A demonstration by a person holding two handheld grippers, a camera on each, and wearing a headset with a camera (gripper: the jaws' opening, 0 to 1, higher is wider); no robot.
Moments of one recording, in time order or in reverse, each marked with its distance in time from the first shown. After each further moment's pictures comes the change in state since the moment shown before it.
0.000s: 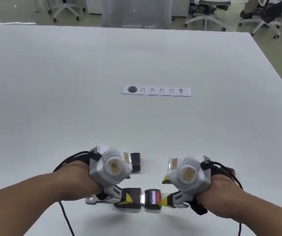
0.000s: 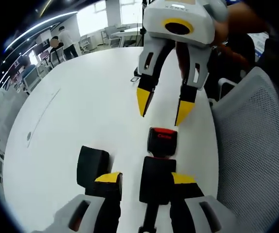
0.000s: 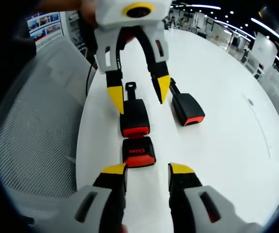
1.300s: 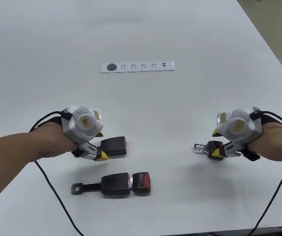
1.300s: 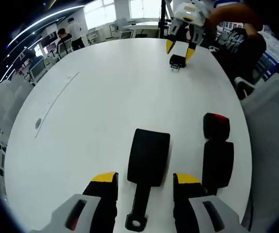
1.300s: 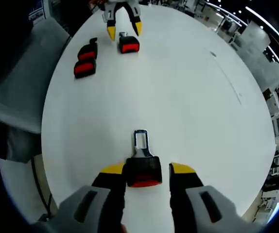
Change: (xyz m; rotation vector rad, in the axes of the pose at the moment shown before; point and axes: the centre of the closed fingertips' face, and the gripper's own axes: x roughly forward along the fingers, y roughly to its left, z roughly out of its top) left arm 0.014 0.093 -0.025 -0.041 0.051 0.041; right arm -0.088 -0.101 -0.157 0.040 0.232 -0.142
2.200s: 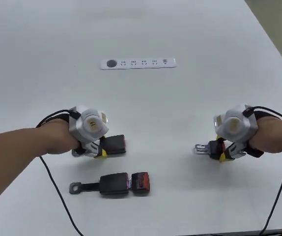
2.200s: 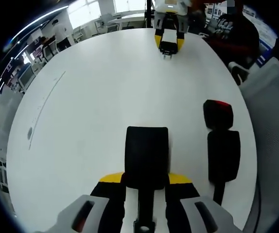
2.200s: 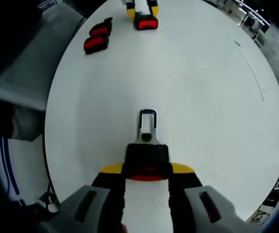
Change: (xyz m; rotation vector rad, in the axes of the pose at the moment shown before) left arm 0.019 0.002 -0.007 0.124 0.078 -0.042; right arm 0.021 0.006 -0.022 -0.102 0.133 0.170
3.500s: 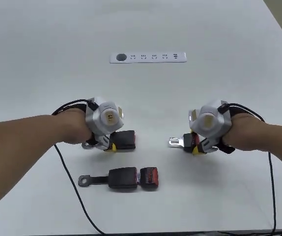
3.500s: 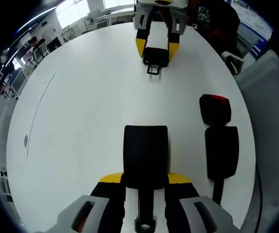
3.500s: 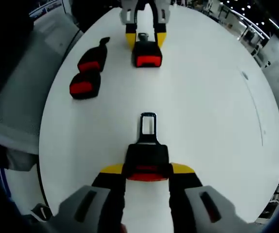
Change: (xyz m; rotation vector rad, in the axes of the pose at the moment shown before) left arm 0.003 -0.003 0.002 0.054 0.076 -0.037; right arm 0.026 -0.007 0.118 -0.065 -0.130 -0.047
